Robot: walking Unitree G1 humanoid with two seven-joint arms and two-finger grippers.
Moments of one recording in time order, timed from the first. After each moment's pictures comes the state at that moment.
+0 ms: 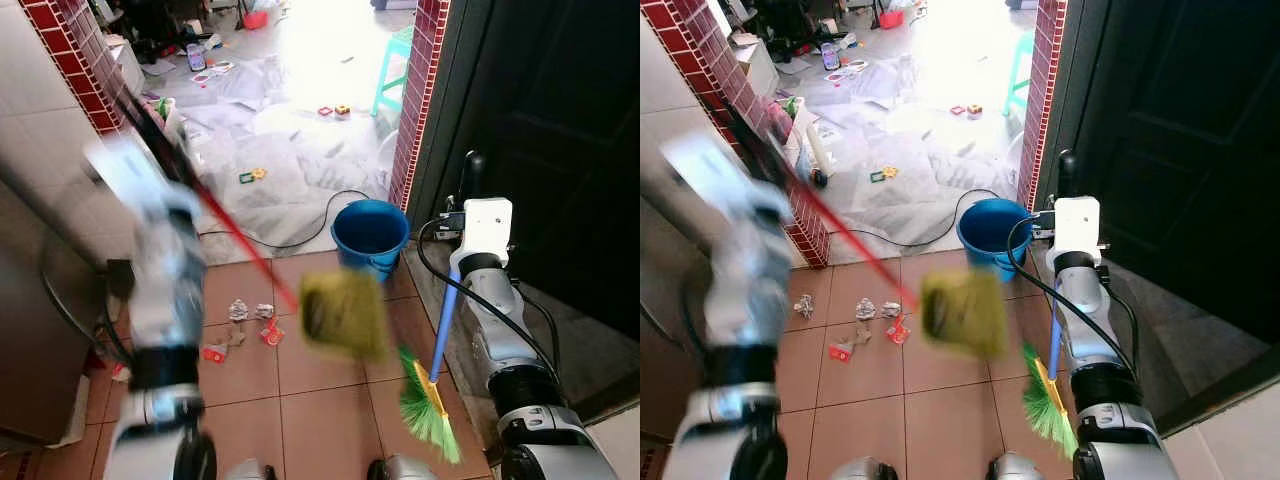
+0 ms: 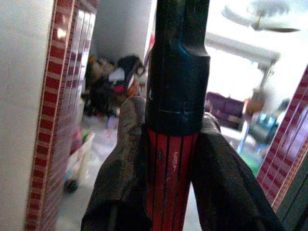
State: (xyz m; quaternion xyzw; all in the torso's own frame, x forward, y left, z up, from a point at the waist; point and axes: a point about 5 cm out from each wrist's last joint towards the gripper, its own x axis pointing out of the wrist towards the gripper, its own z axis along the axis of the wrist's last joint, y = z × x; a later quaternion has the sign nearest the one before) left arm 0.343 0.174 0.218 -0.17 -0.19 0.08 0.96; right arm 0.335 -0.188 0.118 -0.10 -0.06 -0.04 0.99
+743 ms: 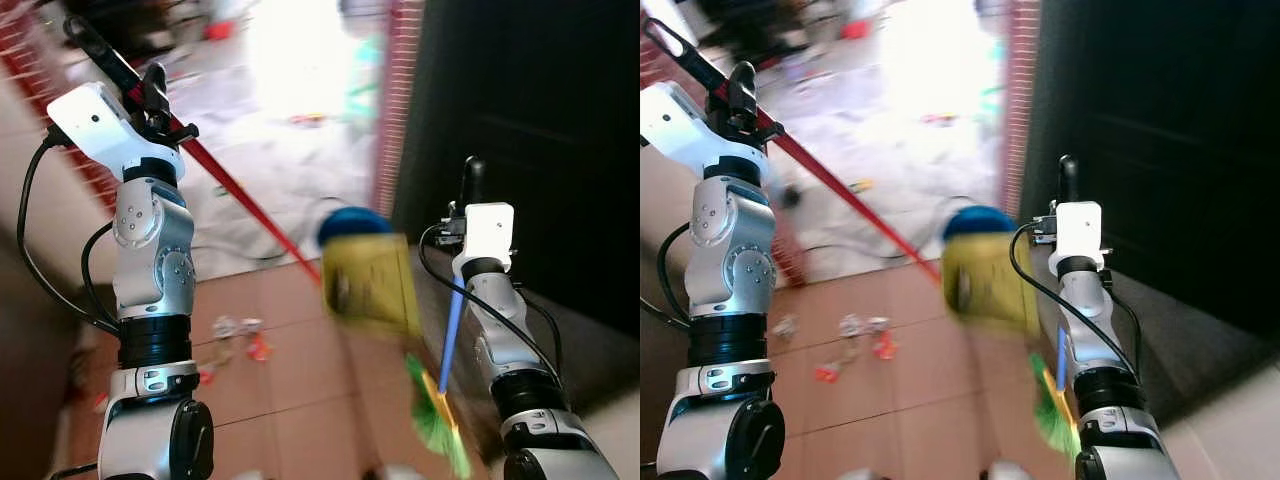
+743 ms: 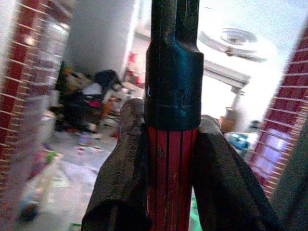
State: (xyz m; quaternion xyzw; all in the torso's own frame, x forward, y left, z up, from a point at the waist) left arm 0.346 0.179 0.244 -0.19 -0.22 0.07 0.95; right arm 0.333 -0.191 0.112 -0.11 -0.04 -0.04 0.99
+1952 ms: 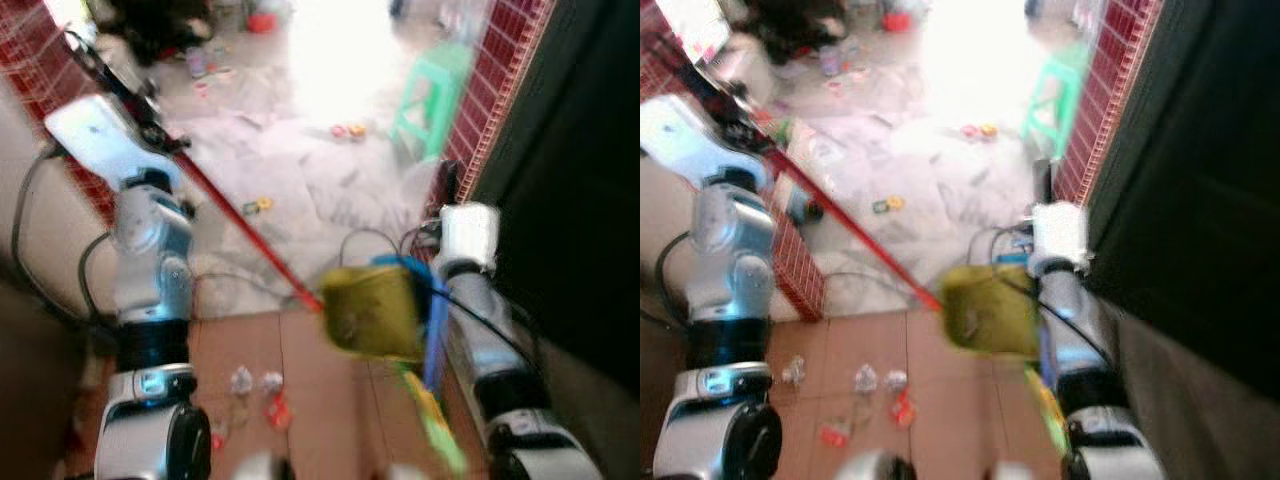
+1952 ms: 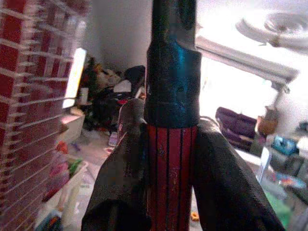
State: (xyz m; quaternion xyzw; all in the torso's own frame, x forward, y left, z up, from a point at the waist) left arm 0.346 0.183 0.232 -0.17 -0.21 0.10 0.96; right arm 0.334 -0.168 0.110 -0.10 -0.05 -0.01 0.99
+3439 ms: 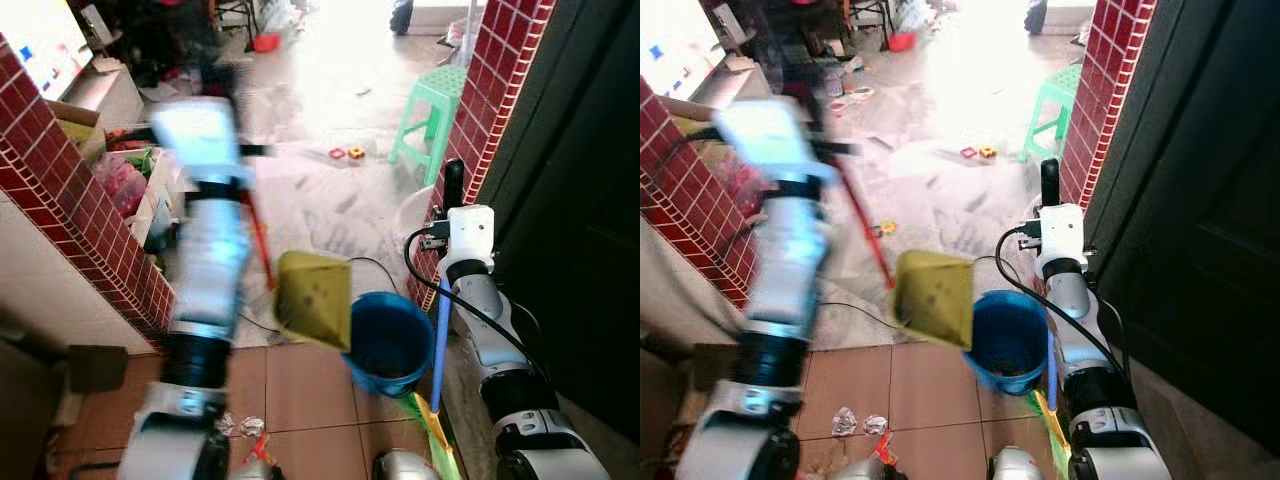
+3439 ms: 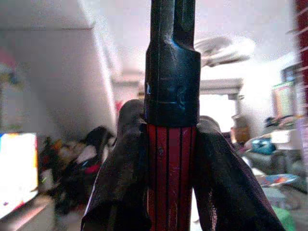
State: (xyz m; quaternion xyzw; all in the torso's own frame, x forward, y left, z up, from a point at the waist) left arm 0.325 0.092 0.244 0.00 -0.32 -0.01 0.95; right arm 0.333 -0.177 0.108 -0.11 -0.04 -0.02 0.99
